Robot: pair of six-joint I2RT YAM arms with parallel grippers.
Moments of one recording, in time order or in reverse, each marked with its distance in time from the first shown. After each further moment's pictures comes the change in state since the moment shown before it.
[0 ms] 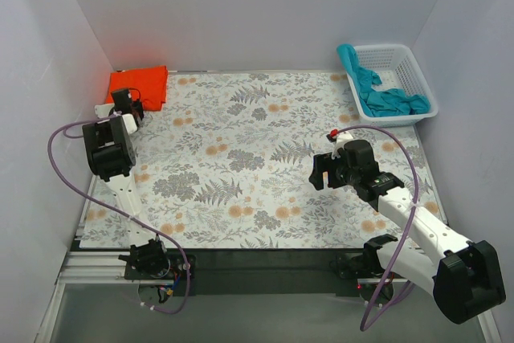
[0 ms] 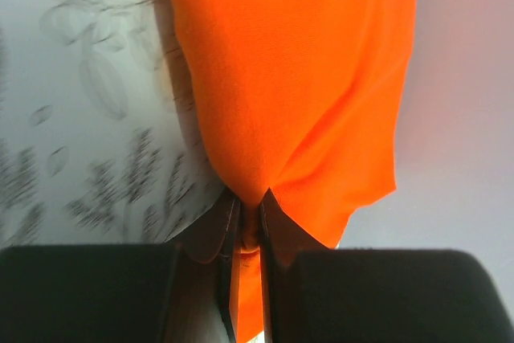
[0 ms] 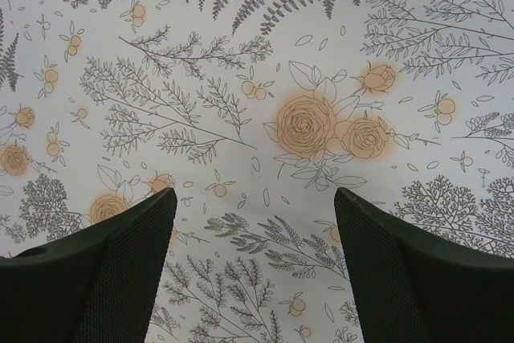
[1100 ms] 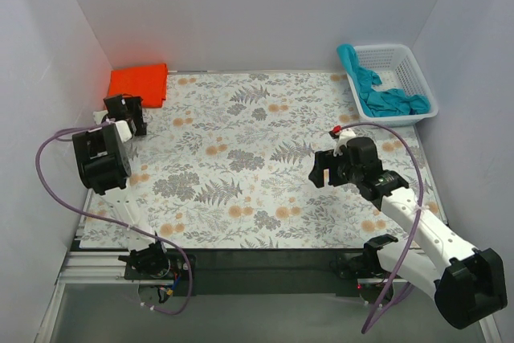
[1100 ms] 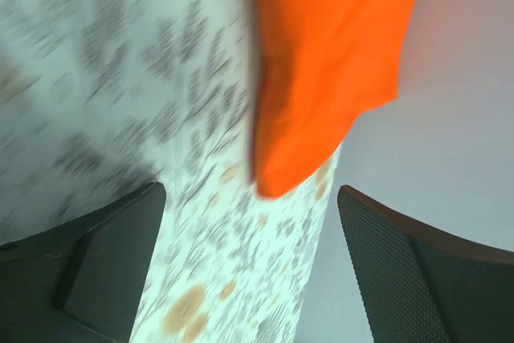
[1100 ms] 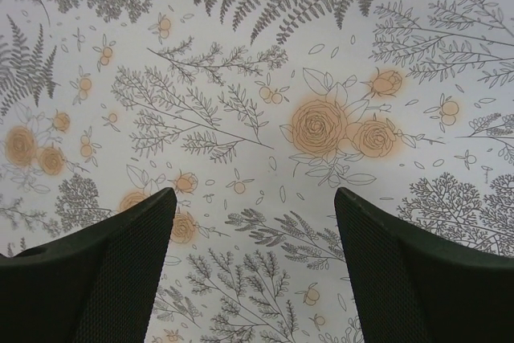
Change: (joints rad) left arm 0.030 -0.166 -0.159 -0.035 0.180 -0.014; right arm -0.001 -0.023 0.037 -0.053 -0.025 0.028
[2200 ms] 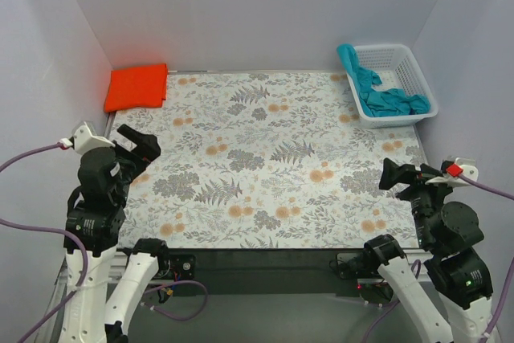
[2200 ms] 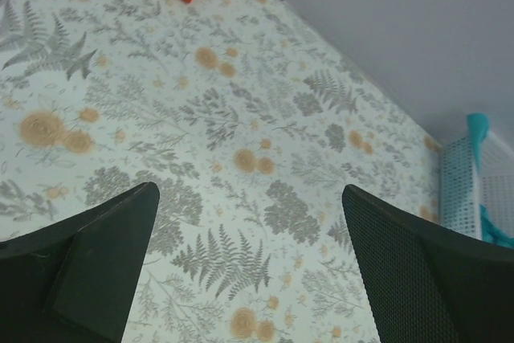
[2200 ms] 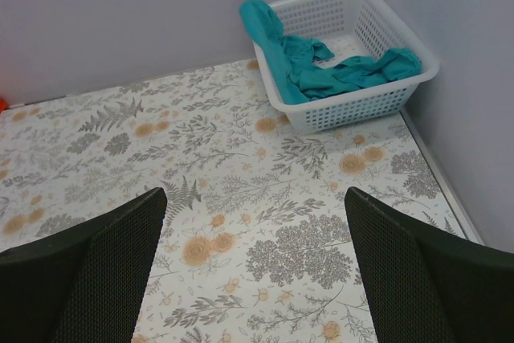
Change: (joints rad) left arm -0.427 -1.506 -0.201 -0.961 -0.242 0.717; right arm -0.021 -0.768 0.277 -0.355 0.607 0.002
